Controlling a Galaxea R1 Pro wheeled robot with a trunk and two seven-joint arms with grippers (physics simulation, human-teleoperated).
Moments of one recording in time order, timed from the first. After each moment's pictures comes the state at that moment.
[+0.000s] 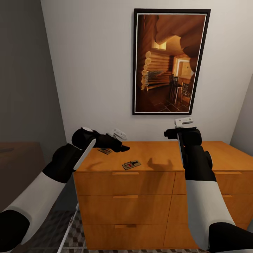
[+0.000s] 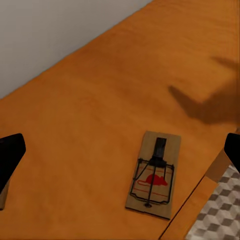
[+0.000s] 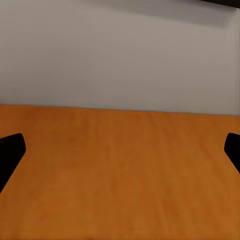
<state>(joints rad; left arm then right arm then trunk) -1.02 0.08 -0.51 -1.35 0.16 1.04 -0.49 -0.94 0.09 -0.07 -1.40 0.47 1.04 0.16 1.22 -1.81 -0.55</state>
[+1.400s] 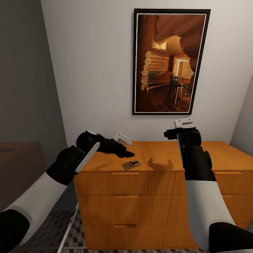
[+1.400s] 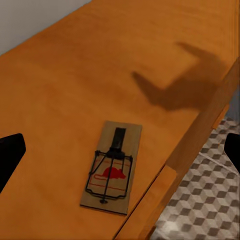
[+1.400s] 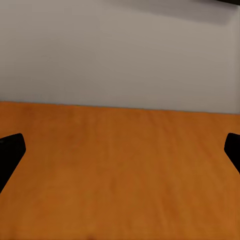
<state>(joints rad) -1.02 0.08 -0.58 -1.32 0.29 1.04 -0.48 -0.94 0.09 -0.07 -1.39 0.47 1.04 0.16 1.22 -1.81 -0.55</state>
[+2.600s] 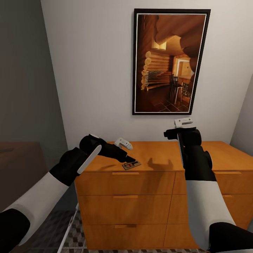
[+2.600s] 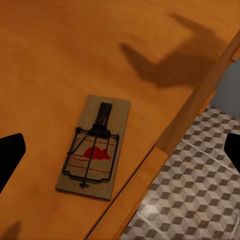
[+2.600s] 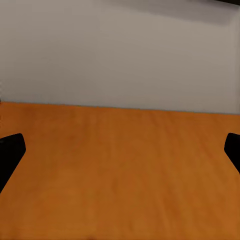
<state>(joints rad) -1.02 0.08 -0.62 -1.23 0.37 1.05 -0.48 -0.94 0.09 -0.07 -1.39 0.46 1.04 0.16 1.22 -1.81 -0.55</state>
